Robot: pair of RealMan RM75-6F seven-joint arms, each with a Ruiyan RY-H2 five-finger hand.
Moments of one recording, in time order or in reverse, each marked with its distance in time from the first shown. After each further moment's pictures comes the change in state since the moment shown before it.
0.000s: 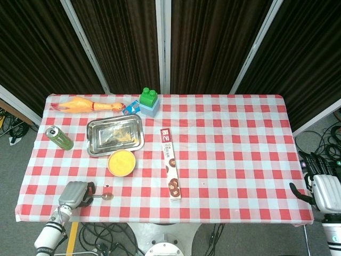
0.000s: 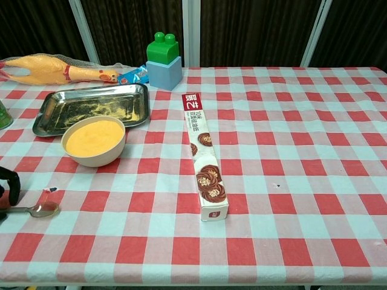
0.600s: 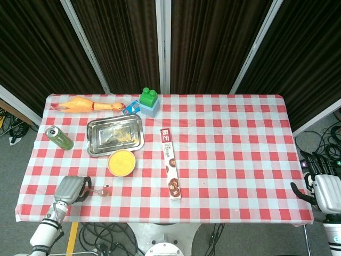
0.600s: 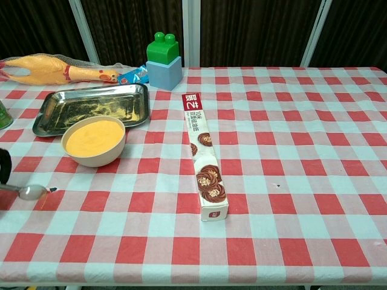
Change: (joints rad) left arm -0.016 0.066 -0.037 -0.048 0.030 0.063 0.011; right arm -0.001 0.005 0.005 -0.004 -0.004 0.011 -0.003
